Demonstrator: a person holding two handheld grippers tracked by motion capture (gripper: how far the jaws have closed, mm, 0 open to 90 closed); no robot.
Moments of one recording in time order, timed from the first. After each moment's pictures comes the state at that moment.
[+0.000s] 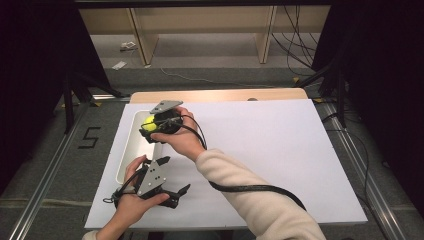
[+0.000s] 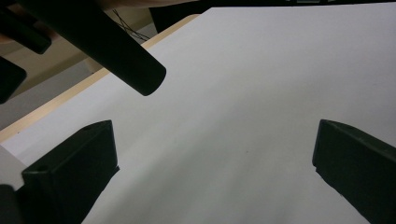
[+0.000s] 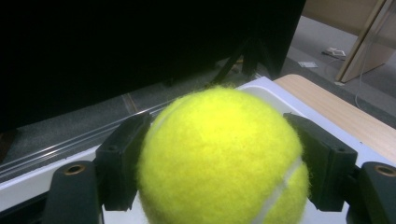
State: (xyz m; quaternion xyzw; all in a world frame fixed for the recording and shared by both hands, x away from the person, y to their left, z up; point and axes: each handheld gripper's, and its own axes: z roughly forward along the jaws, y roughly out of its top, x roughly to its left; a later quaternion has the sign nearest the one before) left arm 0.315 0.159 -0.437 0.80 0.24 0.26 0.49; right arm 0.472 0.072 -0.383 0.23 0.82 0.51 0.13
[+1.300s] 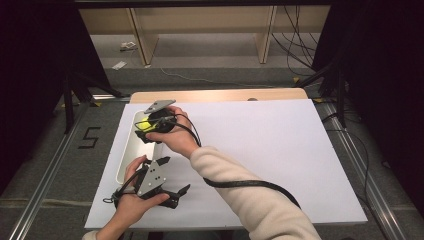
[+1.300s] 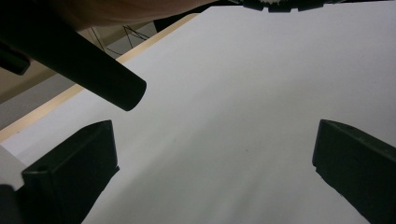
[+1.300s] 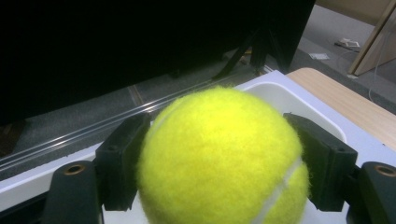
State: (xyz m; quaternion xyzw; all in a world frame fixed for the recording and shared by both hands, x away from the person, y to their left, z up) left arm 0.315 0.159 -0.437 0.80 0.24 0.26 0.49; right arm 0.480 0.089 -0.389 0.22 0.84 0.49 0.11
